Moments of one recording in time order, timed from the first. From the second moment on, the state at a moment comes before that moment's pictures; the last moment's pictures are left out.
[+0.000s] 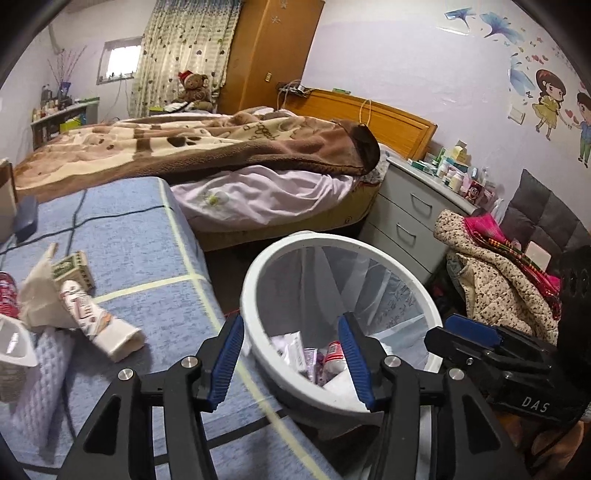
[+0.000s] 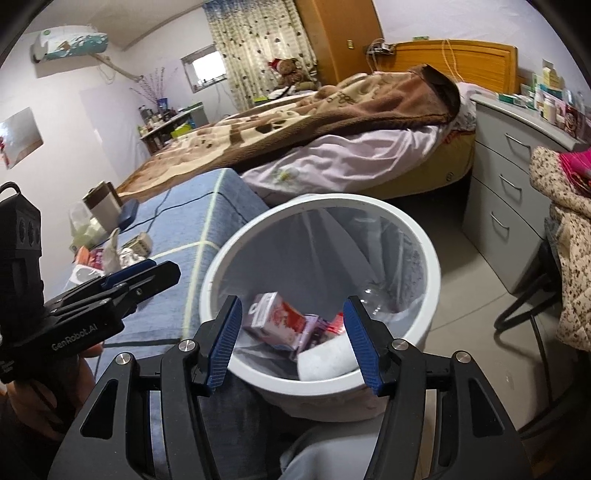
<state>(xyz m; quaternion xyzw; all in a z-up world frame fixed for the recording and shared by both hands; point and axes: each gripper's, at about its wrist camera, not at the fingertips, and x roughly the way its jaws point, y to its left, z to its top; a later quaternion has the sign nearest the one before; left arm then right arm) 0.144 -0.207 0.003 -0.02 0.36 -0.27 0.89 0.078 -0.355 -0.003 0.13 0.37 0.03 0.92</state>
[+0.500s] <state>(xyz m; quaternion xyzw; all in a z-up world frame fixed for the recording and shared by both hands) 0.116 -0.148 0.002 -0.02 0.36 -0.20 0.91 0.079 -0.315 0.001 0.11 0.37 0.10 0.92</state>
